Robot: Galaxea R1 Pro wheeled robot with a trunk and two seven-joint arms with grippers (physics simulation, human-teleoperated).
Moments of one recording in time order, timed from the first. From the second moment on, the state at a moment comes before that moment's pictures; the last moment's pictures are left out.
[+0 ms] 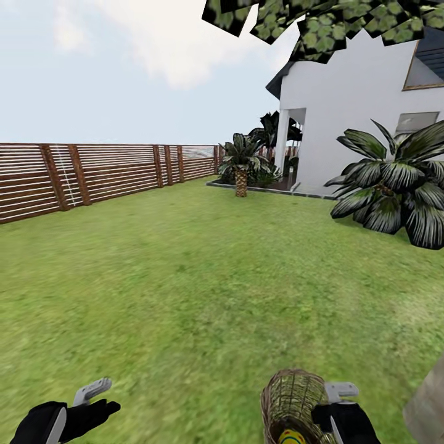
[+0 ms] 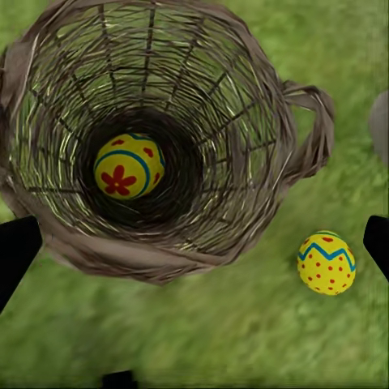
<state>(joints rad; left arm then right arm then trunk) -0.27 0.14 0.38 -0.91 0.05 0.79 -0.27 -0.19 0.01 -0.16 -1.07 0.25 0.72 -0.02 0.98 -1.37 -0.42</state>
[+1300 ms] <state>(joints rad) -0.27 0.21 0.39 -0.88 0.05 0.79 -0.28 -0.19 -0.07 -0.16 -1.06 0.31 0.87 0.18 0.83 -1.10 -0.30</state>
